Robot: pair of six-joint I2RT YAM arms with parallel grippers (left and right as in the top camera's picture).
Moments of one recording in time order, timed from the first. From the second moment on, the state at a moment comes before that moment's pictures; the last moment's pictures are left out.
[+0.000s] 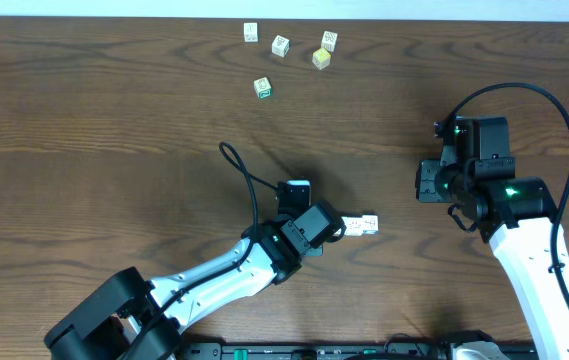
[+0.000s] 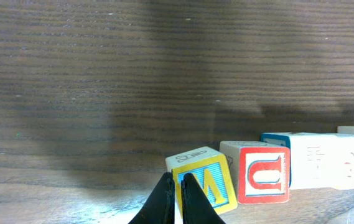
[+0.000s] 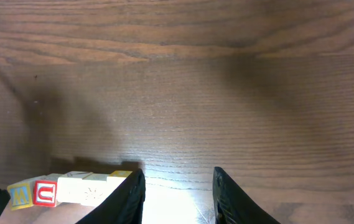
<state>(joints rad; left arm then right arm) -0.93 1.59 0.80 -0.31 -0.27 -0.86 0.13 1.24 1.03 -0.83 0.00 0.18</state>
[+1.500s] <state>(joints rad) -0.93 1.58 0.80 -0.34 -0.35 -0.86 0.13 1.24 1.03 -0.83 0.00 0.18</state>
